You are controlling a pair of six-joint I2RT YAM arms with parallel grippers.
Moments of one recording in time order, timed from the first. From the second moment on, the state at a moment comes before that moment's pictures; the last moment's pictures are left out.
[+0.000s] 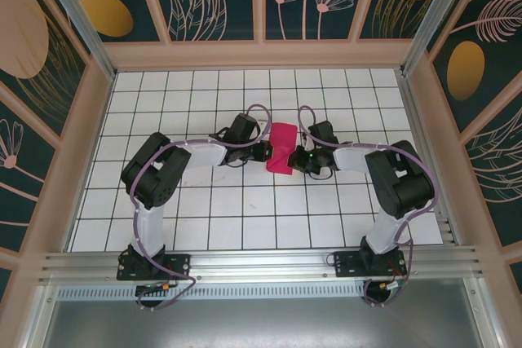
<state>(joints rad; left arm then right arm) -0.64 2.00 1.12 0.05 0.34 -0.45 0.43 1.75 0.81 -0.08 -0.43 0.67</state>
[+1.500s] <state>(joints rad) -0.64 2.00 1.12 0.02 0.33 -0.40 0.43 1.89 1.03 -0.10 -0.48 0.65</state>
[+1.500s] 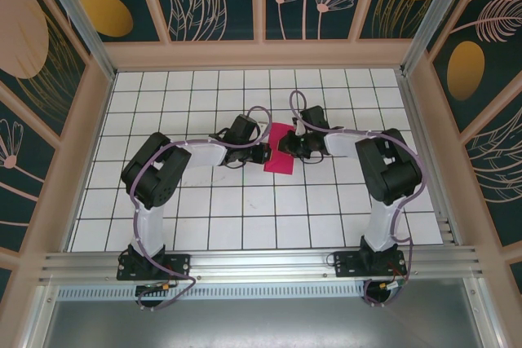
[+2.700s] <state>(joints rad) -0.65 1.80 0.99 0.03 0.44 -0.40 0.43 1.90 1.02 -0.11 -0.43 0.65</state>
